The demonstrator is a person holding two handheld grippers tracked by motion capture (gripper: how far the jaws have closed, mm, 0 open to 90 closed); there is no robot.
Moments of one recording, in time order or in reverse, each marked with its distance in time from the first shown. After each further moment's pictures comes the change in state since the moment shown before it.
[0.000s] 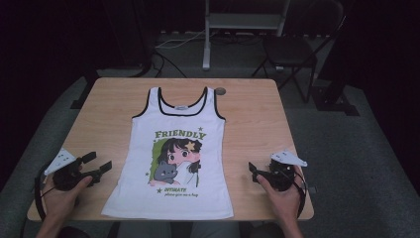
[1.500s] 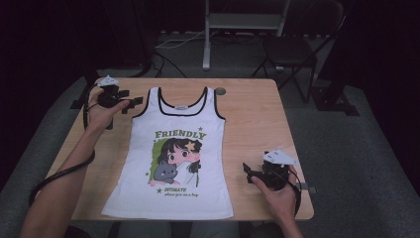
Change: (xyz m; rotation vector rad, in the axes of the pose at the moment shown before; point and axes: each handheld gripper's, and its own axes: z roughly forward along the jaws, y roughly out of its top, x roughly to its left) left arm 0.061 0.152 0.196 0.109 -0.041 0.038; right arm 0.011 0.005 0.007 -0.008 0.042 -0.116
